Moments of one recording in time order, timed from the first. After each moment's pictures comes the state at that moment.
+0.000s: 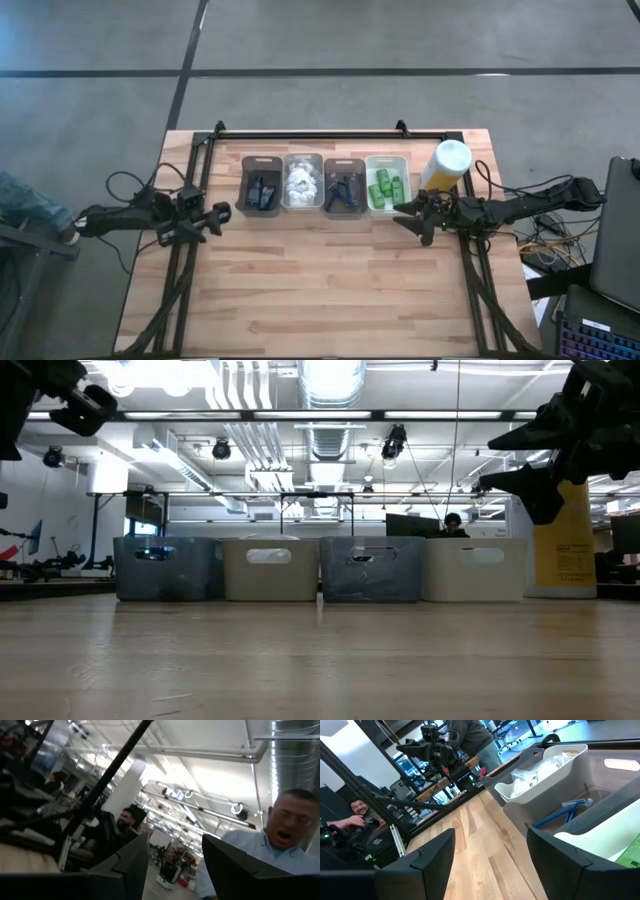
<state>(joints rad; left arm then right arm) 0.02 0.00 0.01 0.54 0.56 -0.94 0.15 0.49 0.01 0.42 0.28 0.63</state>
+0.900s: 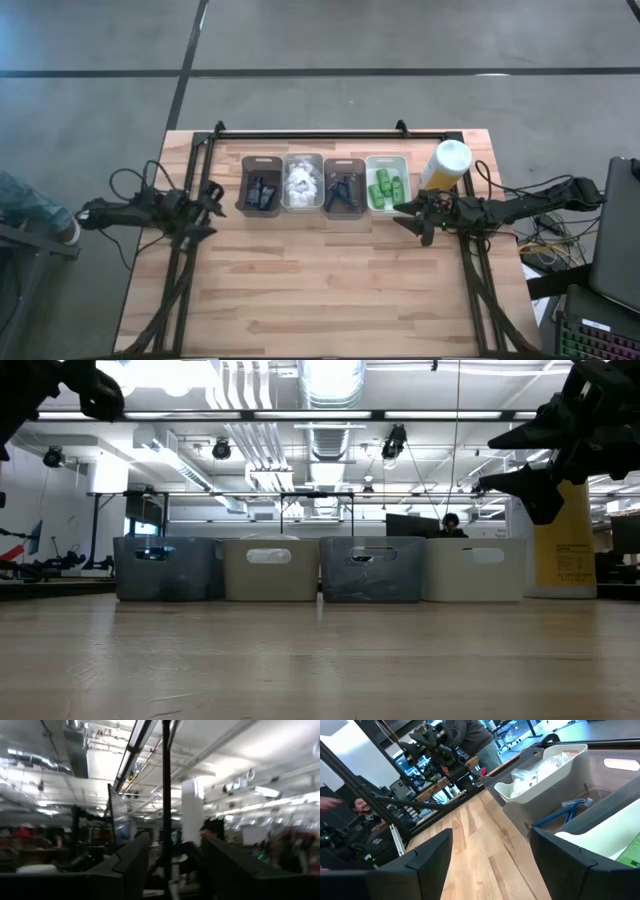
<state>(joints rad) -0.08 0.02 0.01 0.54 0.26 -0.19 0.15 0.49 0.01 0.41 0.28 0.63</state>
